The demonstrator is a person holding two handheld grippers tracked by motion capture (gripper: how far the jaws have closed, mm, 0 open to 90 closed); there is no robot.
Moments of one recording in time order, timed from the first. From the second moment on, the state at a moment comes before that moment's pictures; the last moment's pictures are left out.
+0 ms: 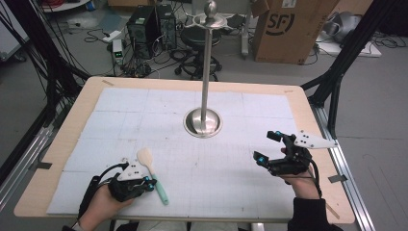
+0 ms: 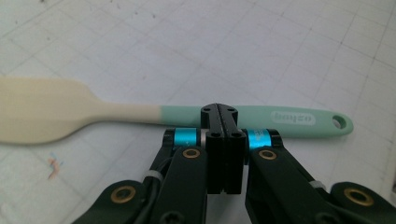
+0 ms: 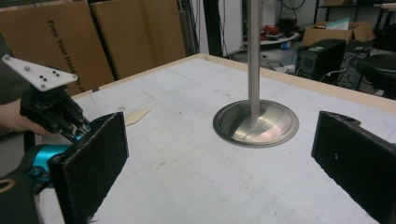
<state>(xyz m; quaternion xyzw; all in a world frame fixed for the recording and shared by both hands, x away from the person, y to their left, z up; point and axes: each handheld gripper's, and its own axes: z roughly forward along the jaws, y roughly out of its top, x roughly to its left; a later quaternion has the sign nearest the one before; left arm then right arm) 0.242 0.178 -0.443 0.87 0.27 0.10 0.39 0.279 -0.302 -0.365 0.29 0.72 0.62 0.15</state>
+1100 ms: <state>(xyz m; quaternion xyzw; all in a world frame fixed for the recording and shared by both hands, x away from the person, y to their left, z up) 0.328 0.160 -0.443 0.86 0.32 0.11 0.39 0.281 -0.298 -0.367 0.29 0.72 0.62 0.13</state>
